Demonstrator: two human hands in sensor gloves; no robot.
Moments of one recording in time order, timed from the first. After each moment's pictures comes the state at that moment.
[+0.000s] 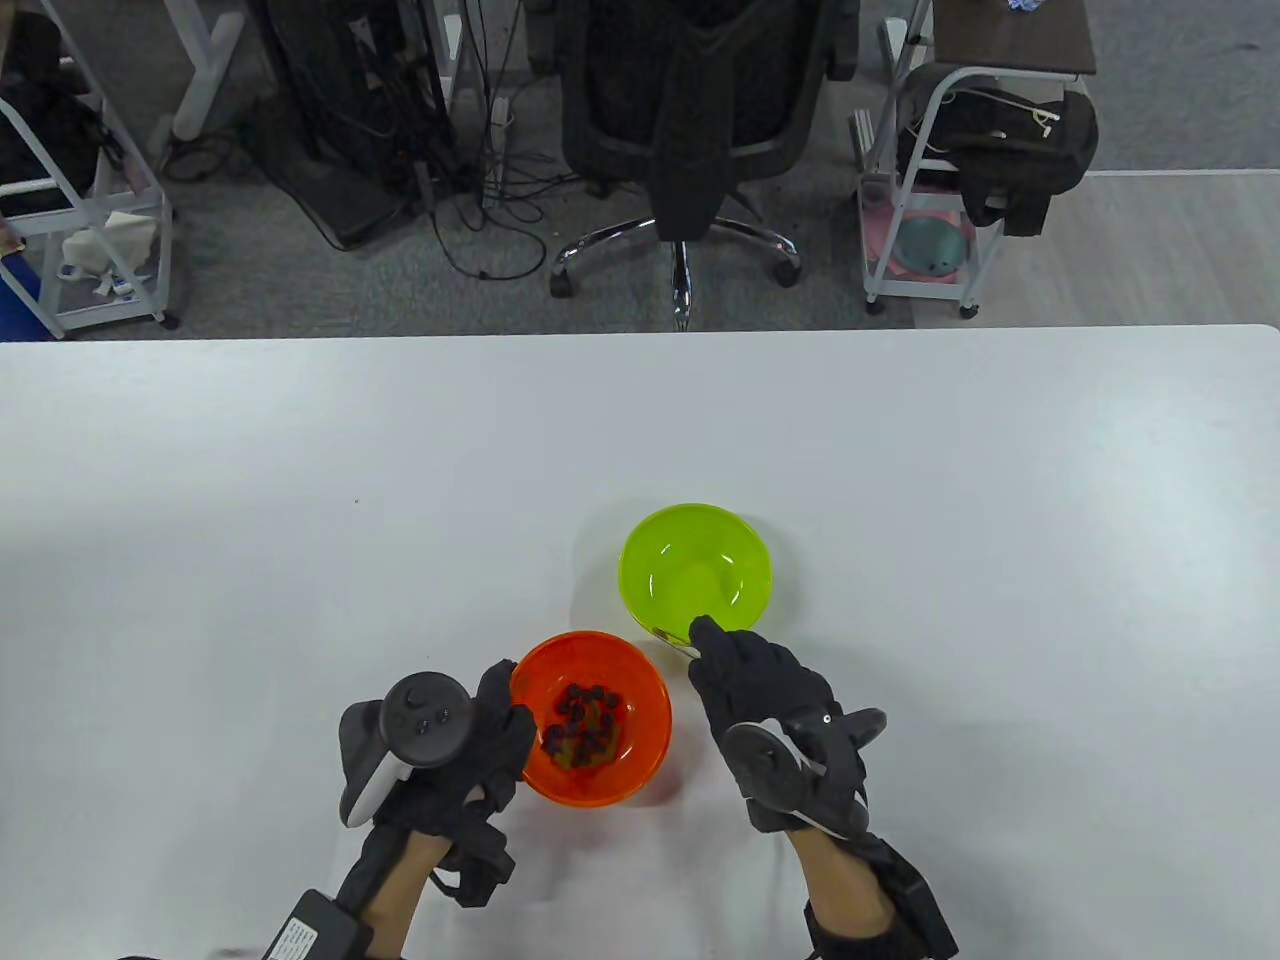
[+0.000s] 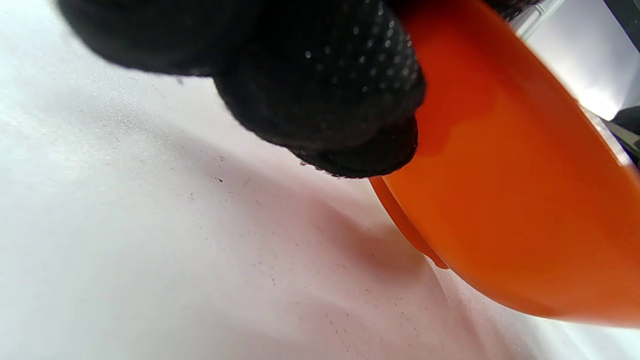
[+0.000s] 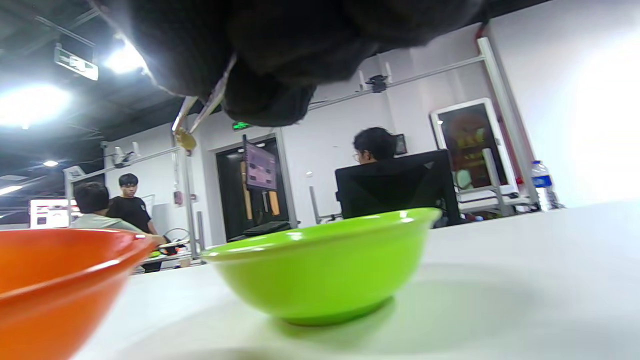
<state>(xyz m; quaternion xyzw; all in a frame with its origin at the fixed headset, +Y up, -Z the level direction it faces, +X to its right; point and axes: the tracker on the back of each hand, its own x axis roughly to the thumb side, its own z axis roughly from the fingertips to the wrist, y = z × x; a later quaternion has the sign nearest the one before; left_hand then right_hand) -0.202 -0.755 -0.194 -0.13 -0.06 0.31 0.94 0.101 -0.724 -0.193 0.10 -0.22 0.96 0.13</state>
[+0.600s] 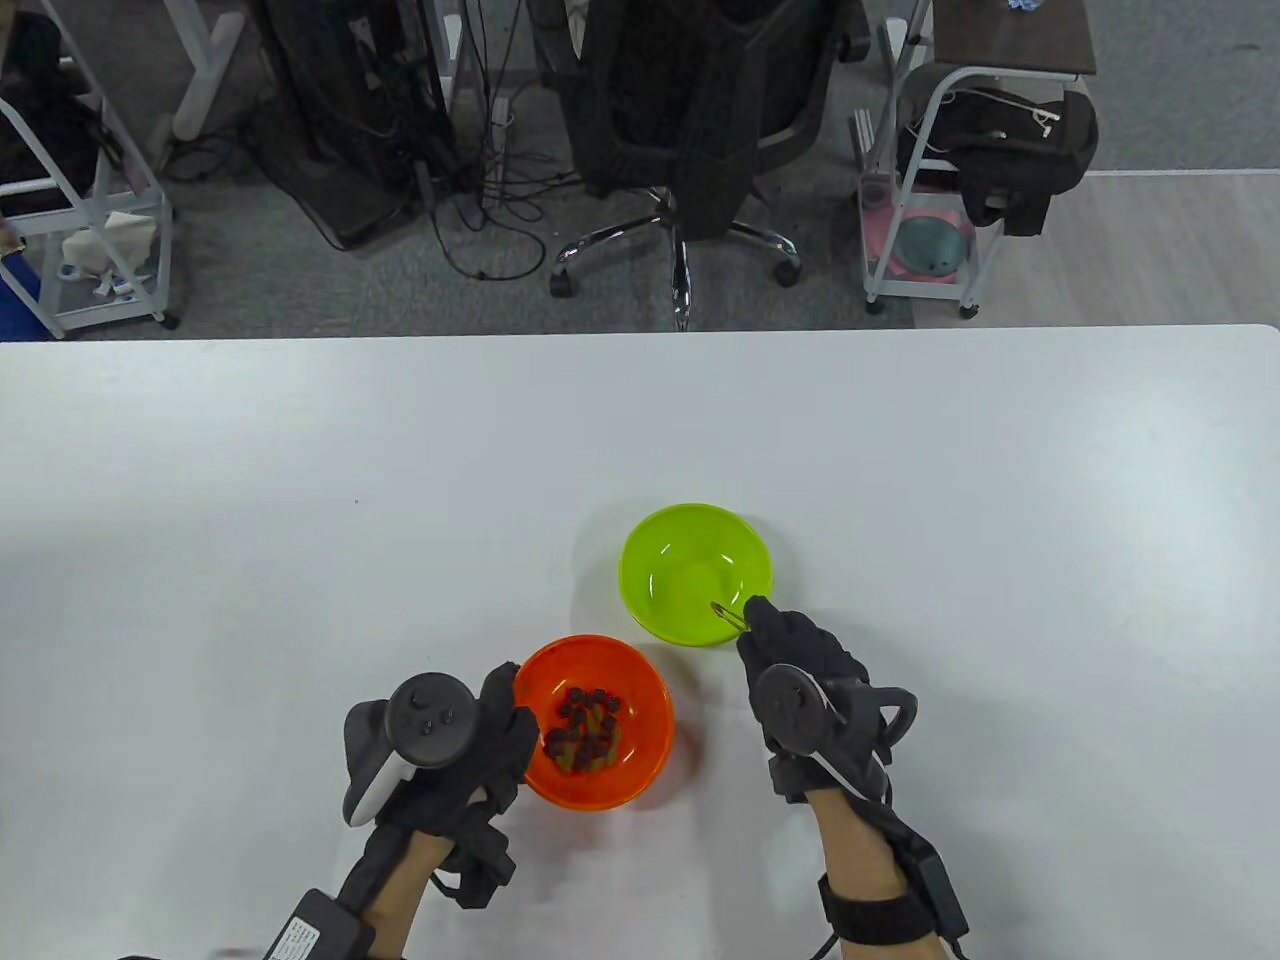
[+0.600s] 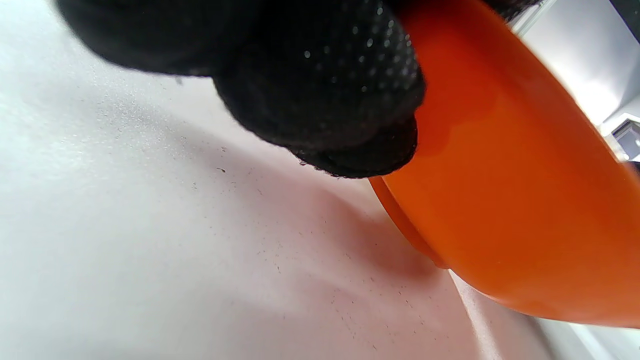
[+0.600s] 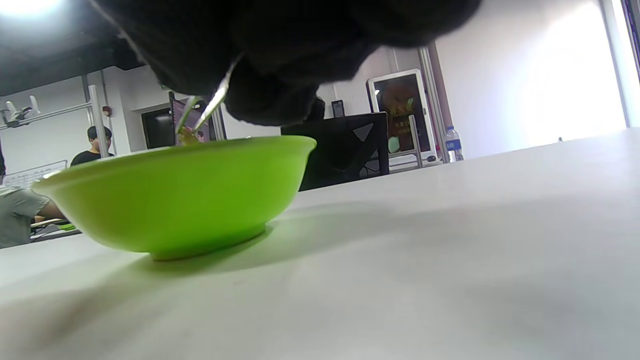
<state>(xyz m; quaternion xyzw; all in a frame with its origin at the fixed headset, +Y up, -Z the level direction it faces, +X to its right) -0.201 -0.755 -0.194 -0.14 -0.07 0.31 0.94 0.127 -0.752 -0.222 0.01 -0.16 0.98 0.12</state>
